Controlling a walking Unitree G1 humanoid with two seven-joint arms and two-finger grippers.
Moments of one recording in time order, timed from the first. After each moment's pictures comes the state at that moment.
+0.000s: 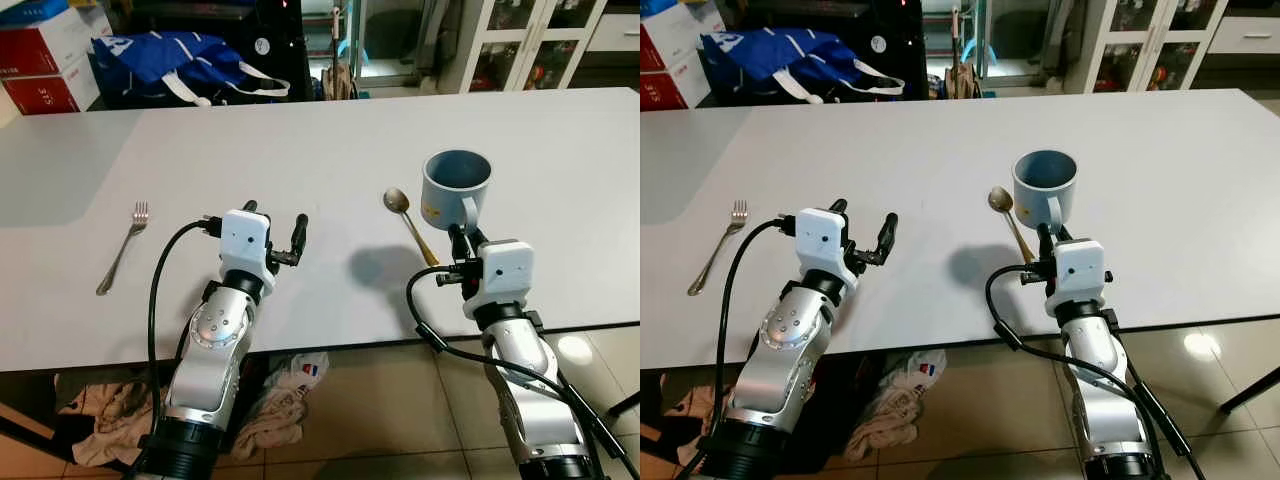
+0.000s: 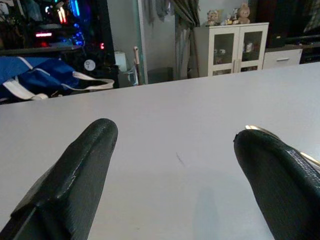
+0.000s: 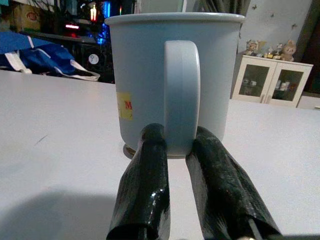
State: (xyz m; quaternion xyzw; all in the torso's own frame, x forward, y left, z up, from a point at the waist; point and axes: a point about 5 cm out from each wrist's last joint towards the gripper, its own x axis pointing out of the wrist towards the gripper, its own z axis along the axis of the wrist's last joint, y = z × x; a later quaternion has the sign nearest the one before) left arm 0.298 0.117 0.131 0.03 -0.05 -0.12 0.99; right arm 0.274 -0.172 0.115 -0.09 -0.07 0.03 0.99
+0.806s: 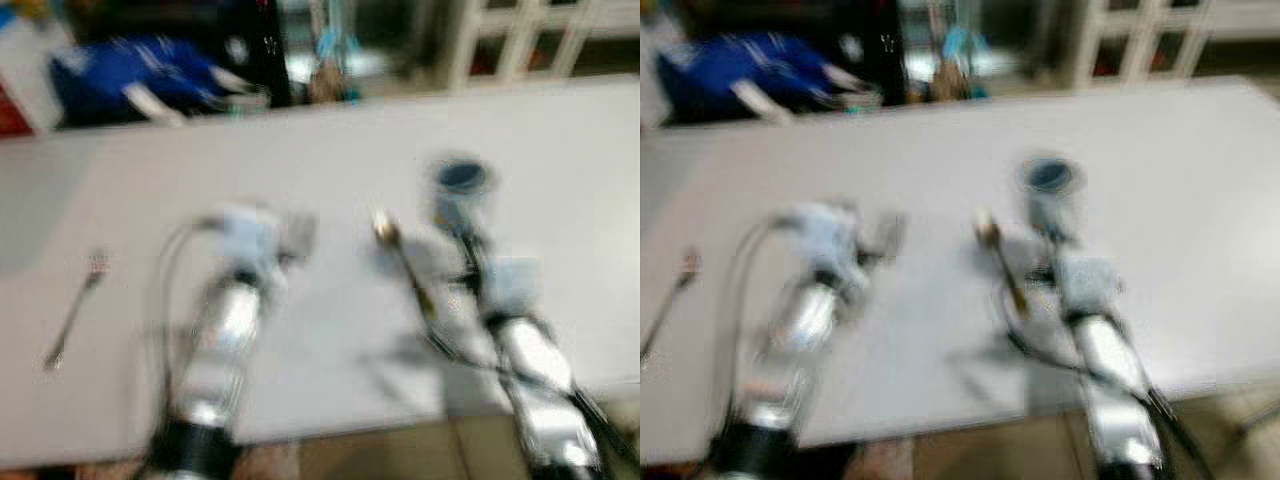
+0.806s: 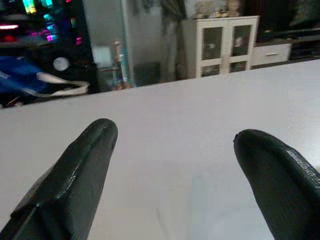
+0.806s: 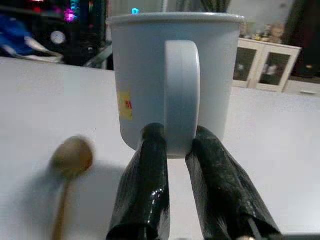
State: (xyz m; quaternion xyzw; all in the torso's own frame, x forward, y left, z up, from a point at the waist) left arm 0.298 0.100 0.131 0.01 -0.05 -0.14 0.99; right arm 0.270 -0.186 0.102 -0.11 -0.05 0.01 0.99
